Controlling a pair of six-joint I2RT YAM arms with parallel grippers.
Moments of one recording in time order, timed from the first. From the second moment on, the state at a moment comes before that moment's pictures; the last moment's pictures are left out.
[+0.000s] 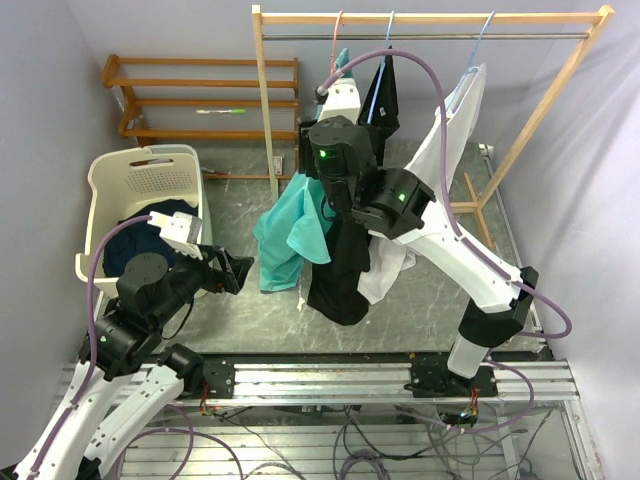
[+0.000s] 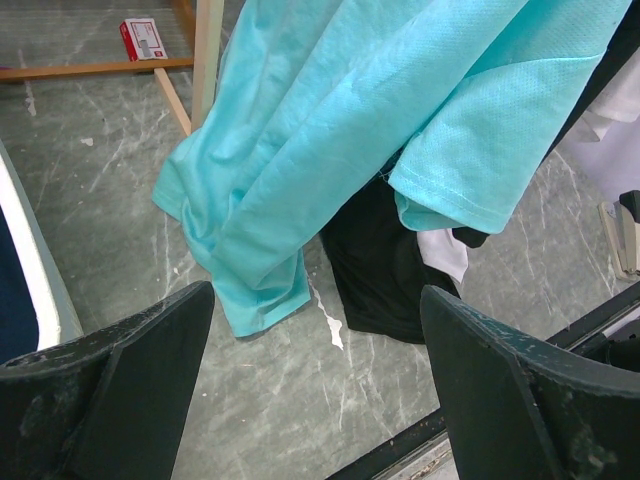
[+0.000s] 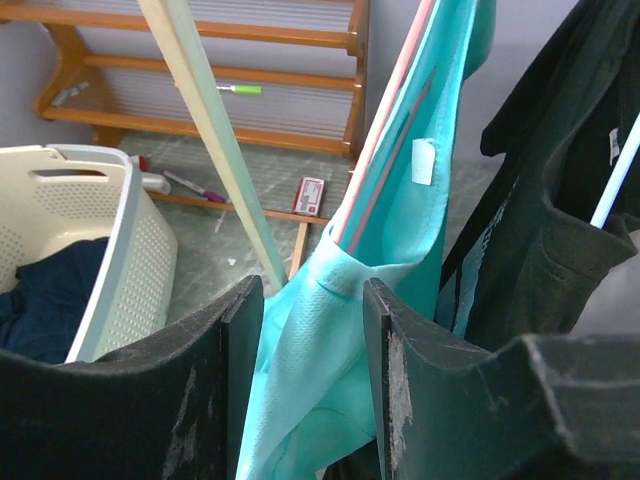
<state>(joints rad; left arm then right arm) -0.53 0.45 0.82 -0.57 0.00 -0.32 1.06 1.75 2.22 -0.71 0.81 0.25</state>
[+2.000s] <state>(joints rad) -0.53 0.26 0.83 -0.47 0.16 -0.25 1.00 0.90 1.53 -0.62 0.11 0.21</state>
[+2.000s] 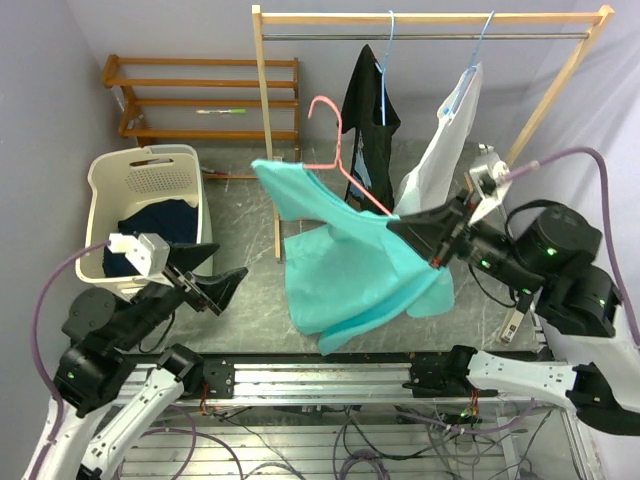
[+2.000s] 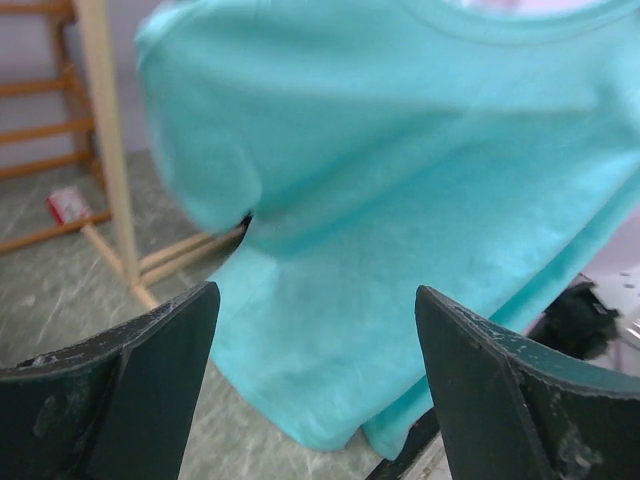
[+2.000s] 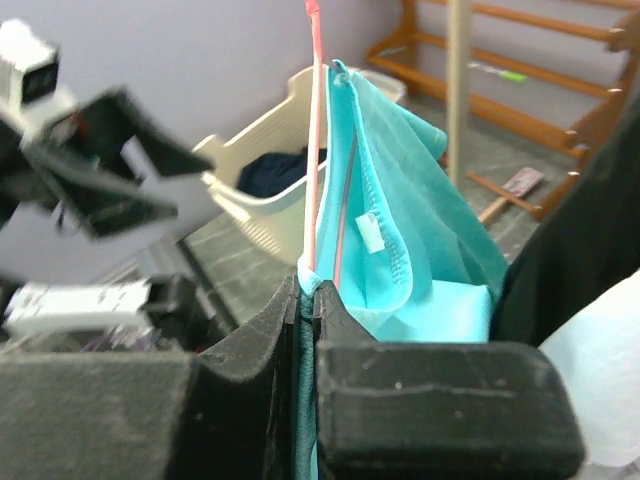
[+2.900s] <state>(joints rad) -0.53 0.76 1.28 -0.53 0.78 -0.13 1.00 0.79 1.36 -0.65 -0.35 0.28</state>
